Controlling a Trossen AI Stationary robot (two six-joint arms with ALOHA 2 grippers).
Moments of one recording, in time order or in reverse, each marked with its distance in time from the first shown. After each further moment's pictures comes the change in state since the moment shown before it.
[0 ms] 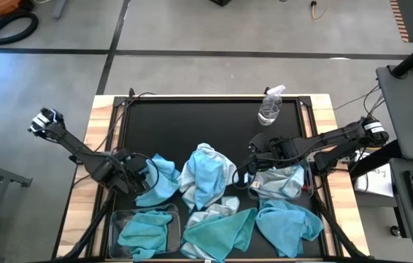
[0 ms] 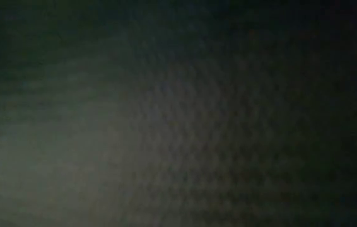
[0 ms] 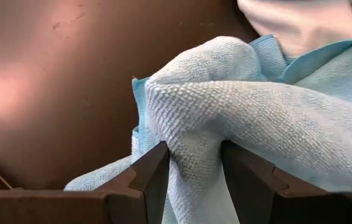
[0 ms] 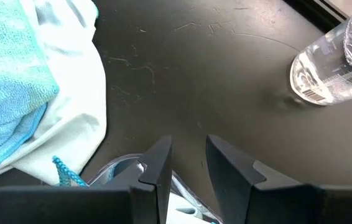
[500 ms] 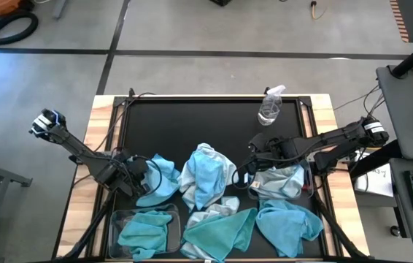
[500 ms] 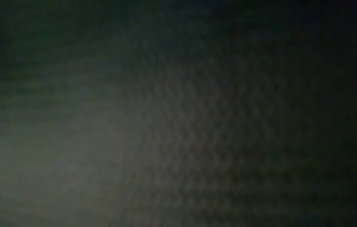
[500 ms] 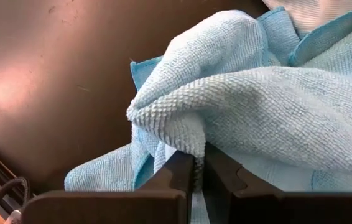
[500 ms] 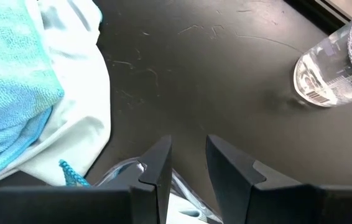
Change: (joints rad) left arm 0.000 0.057 0.000 -0.001 0.044 0.003; right arm 0.000 0.000 0.000 0.016 0.000 0.000
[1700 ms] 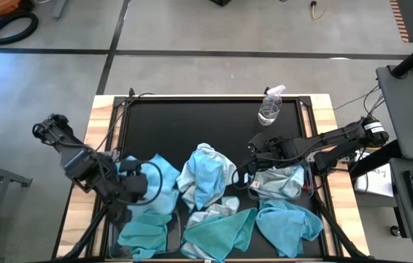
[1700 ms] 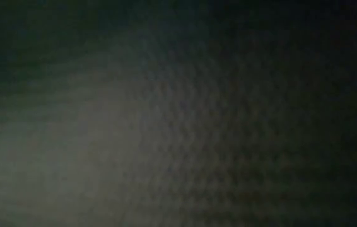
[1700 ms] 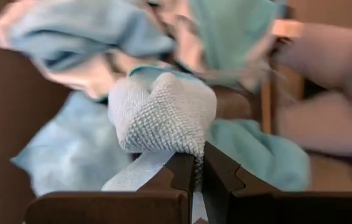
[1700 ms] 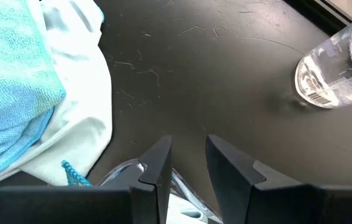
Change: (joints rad) left arm -0.069 0.184 0.825 -0.222 0.328 0.505; right arm 0.000 0.000 0.000 0.005 0.000 -0.005
